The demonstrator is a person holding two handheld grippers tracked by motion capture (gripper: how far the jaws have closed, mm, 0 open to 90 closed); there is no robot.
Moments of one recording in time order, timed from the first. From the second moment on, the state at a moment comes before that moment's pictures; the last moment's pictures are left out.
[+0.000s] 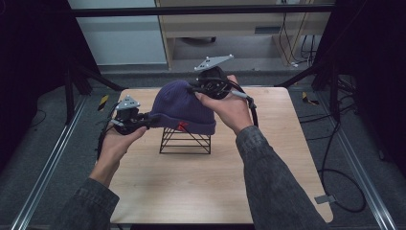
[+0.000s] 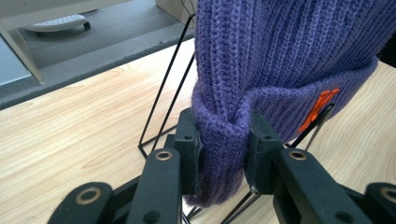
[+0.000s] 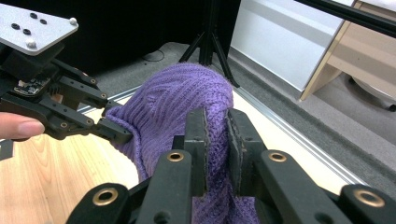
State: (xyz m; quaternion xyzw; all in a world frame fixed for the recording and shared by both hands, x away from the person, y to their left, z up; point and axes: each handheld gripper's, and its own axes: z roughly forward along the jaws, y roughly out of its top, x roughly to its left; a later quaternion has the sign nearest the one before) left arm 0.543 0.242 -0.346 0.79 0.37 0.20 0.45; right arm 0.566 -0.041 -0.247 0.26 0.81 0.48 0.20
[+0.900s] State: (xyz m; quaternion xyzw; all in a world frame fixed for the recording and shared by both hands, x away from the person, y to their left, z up) left arm 0.542 0.244 -0.361 0.79 0.38 0.19 0.44; right arm 0.564 -0.038 -0.260 0.26 0.82 0.47 0.19
